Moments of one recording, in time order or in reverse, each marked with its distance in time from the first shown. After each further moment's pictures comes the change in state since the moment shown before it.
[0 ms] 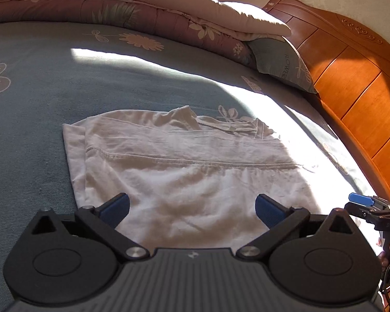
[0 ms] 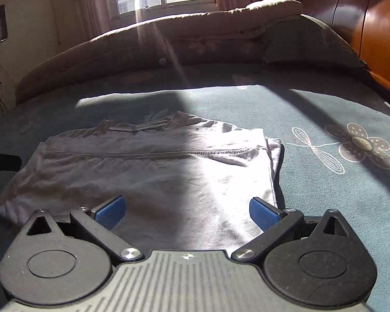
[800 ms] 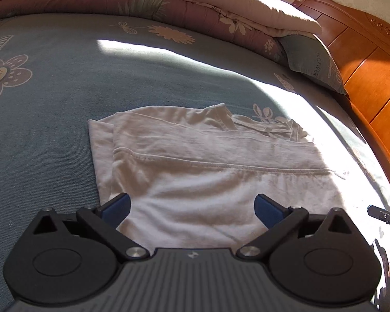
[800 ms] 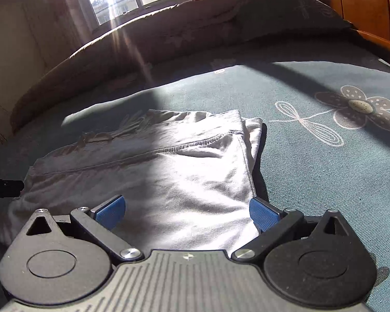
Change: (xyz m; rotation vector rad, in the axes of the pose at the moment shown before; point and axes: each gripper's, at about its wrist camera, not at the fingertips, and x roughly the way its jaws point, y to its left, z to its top) left arm -0.015 0.003 0.003 -0.053 0.019 0.030; right arm 0.016 -0.051 -0.007 0.171 0.024 0.034
